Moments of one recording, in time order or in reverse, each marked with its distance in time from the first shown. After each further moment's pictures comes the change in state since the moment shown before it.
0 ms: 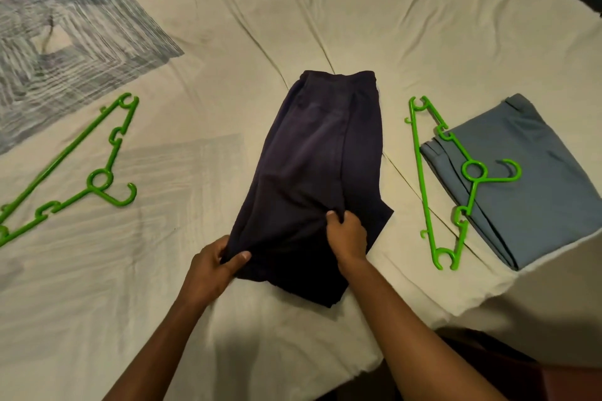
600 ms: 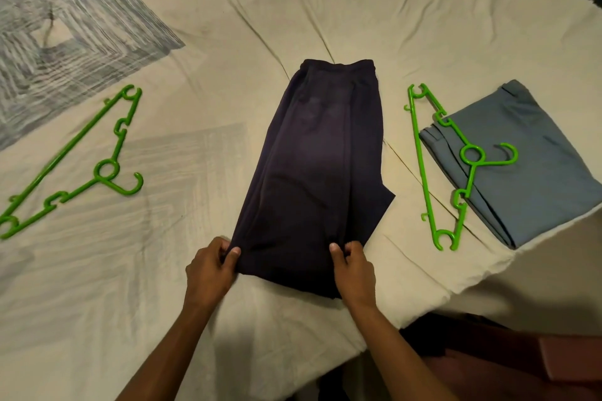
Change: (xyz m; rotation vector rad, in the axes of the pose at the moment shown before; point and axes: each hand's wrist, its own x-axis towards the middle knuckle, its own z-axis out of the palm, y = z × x) left_hand -0.016 -0.042 0.007 0.240 0.229 0.096; right_hand -0.054 0.089 0.014 -0.138 0.057 -0.134
